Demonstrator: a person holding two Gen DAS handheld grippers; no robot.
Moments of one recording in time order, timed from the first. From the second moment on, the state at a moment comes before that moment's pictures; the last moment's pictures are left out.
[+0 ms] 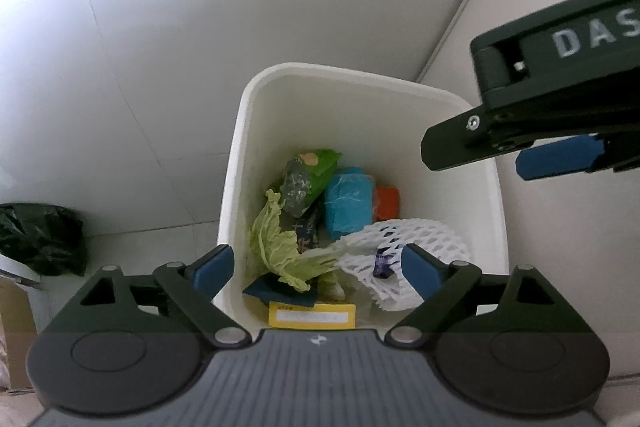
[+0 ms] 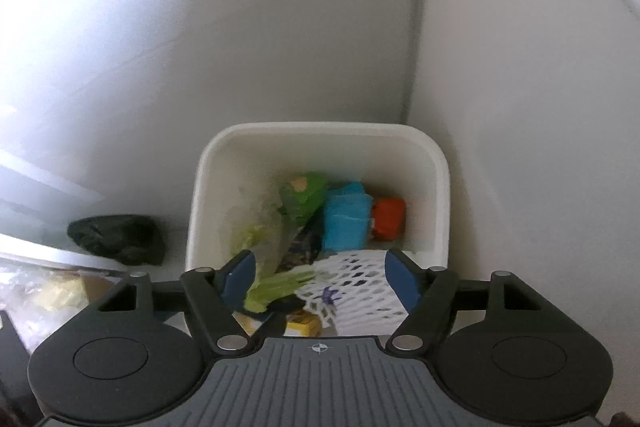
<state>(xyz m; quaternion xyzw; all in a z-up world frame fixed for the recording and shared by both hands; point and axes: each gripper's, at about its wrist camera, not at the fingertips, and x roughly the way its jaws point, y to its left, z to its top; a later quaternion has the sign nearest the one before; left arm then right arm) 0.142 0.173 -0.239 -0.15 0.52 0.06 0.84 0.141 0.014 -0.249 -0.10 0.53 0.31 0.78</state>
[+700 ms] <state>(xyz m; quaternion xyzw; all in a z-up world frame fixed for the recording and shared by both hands) 0.102 0.191 -0.145 -0.09 0.47 0.05 0.88 0.073 -0.034 -0.116 -0.13 0.40 0.44 0.79</state>
